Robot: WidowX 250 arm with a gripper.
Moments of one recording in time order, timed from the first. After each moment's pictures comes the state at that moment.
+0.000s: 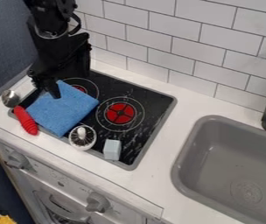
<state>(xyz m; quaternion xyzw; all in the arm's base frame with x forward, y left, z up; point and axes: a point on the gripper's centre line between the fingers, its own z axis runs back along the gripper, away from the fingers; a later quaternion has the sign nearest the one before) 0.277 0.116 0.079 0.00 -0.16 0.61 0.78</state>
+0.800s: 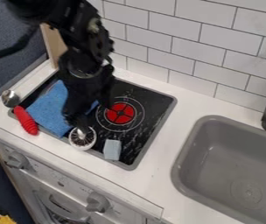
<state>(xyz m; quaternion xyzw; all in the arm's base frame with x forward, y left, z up) 0.265 0.058 0.041 0.00 -0.13 0.66 0.74</state>
